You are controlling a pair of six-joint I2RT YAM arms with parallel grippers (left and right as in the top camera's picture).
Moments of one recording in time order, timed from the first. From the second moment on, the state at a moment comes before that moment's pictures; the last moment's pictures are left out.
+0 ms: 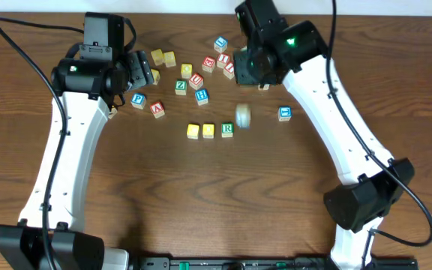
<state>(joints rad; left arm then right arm) -0.10 1.60 1.59 -0.97 -0.13 -0.36 0.51 2.02 2.14 -1.30 0.07 0.37</state>
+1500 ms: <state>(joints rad) -0.10 1.60 1.59 -0.97 -0.13 -0.36 0.37 1.35 0.82 -1.29 -0.03 0.77</state>
